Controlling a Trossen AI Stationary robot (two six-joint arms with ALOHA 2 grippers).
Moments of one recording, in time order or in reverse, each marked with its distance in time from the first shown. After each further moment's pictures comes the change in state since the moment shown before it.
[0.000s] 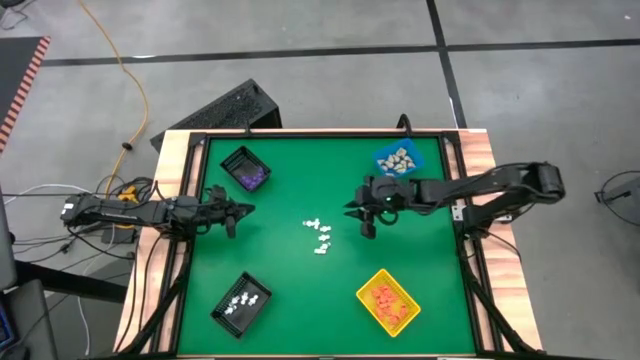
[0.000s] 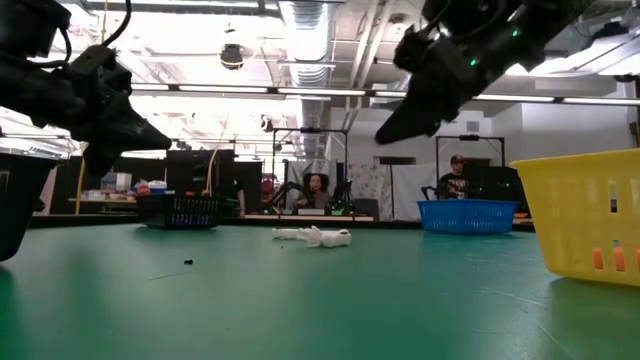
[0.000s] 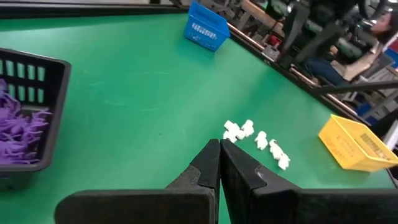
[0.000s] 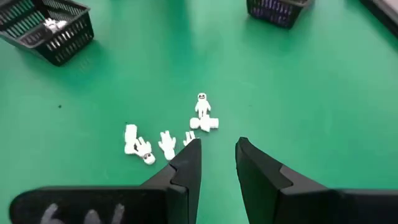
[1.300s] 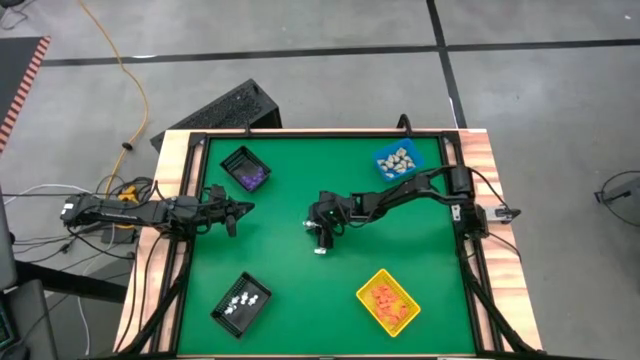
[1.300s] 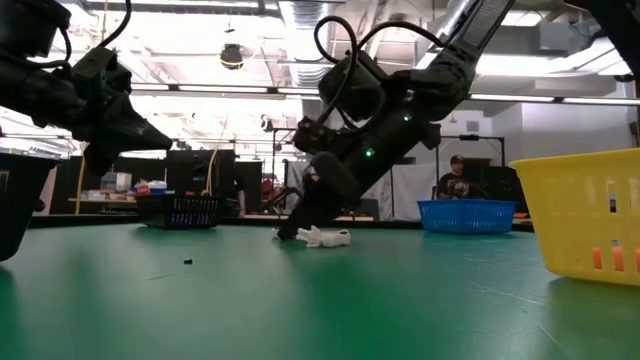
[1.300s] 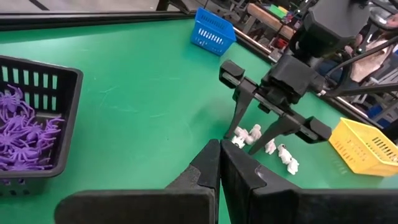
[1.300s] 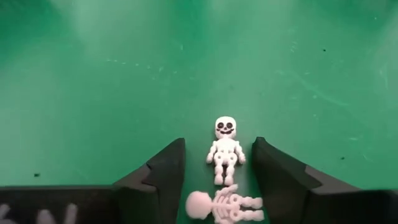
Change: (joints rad) left arm 0.000 0.001 0.000 0.003 -0.035 0.026; right arm -0.005 0.710 0.354 0.224 -0.030 -0.085
